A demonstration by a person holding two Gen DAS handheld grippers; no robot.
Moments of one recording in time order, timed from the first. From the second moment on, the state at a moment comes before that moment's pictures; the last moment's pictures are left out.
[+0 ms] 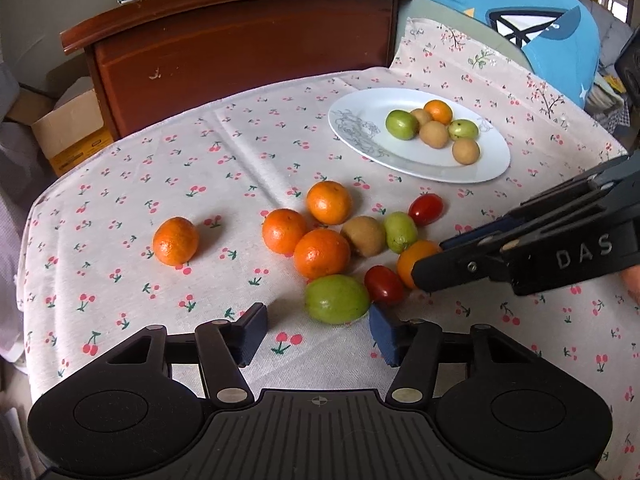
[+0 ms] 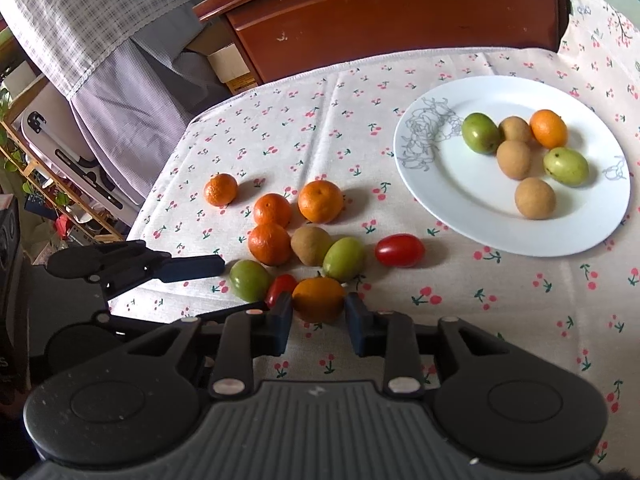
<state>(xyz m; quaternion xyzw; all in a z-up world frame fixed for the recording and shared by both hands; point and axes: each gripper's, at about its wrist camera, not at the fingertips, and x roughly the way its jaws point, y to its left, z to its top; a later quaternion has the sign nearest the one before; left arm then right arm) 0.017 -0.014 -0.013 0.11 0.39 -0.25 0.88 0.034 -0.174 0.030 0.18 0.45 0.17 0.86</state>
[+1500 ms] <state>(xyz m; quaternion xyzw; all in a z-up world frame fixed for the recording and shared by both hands) 0.023 -0.013 0.033 0.02 0.37 -0.24 0.90 0.027 -0.201 0.058 0.21 0.39 0.16 0.88</state>
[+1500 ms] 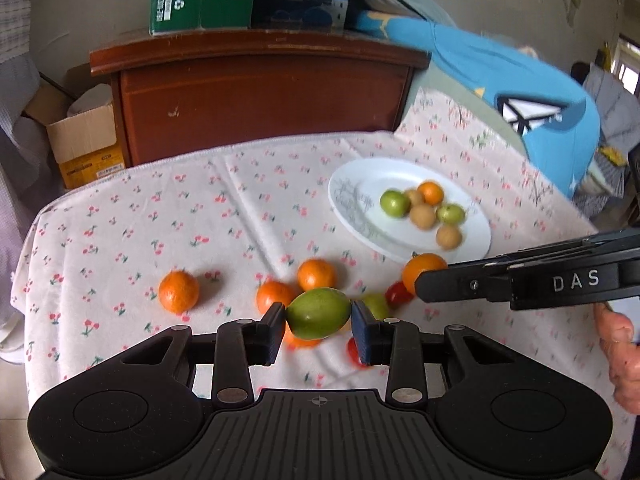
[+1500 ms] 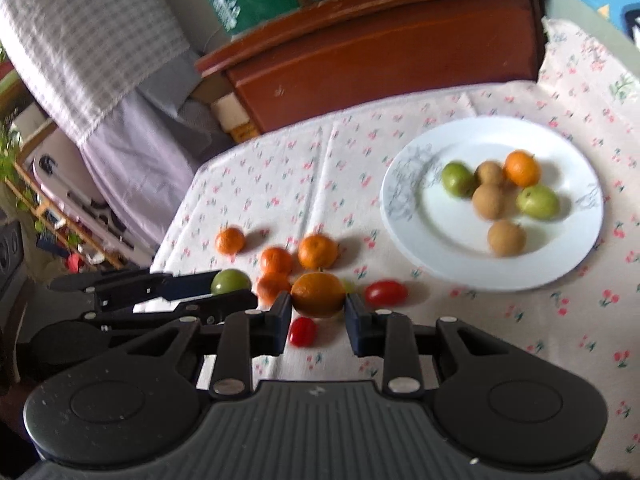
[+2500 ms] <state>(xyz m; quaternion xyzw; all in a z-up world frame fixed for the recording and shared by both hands) 0.090 -0.096 0.037 -0.01 0.37 -0.27 0.89 0.041 -0.307 0.059 0.36 0.37 -0.05 0.86</state>
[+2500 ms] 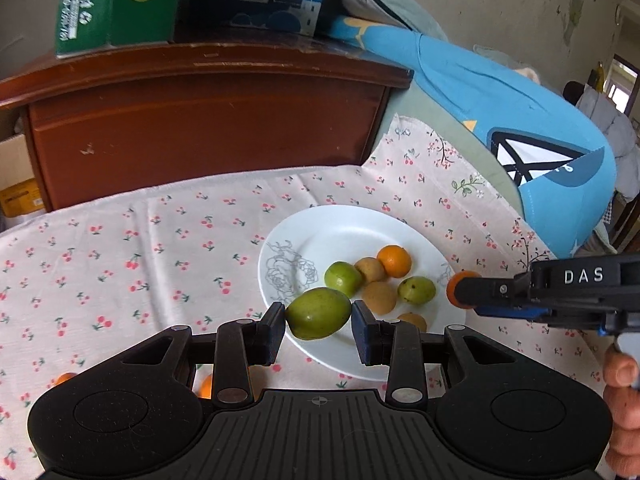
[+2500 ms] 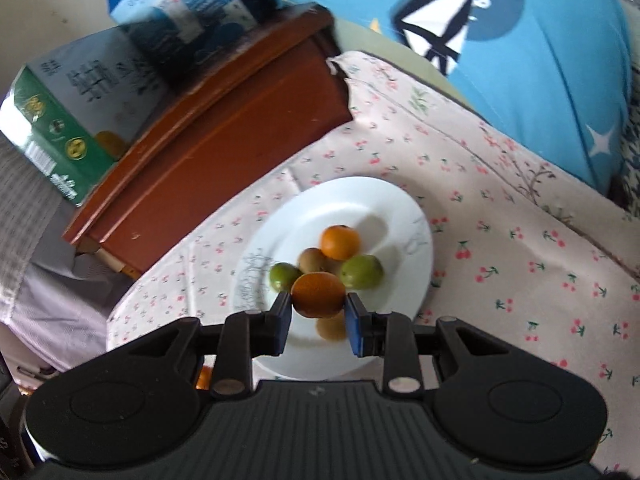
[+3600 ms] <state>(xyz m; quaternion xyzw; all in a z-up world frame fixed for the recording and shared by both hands) 0.115 -0.090 0.053 0.01 0.40 -0.22 0.89 0.055 -0.302 0.052 0.37 0.36 -0.07 0.85</state>
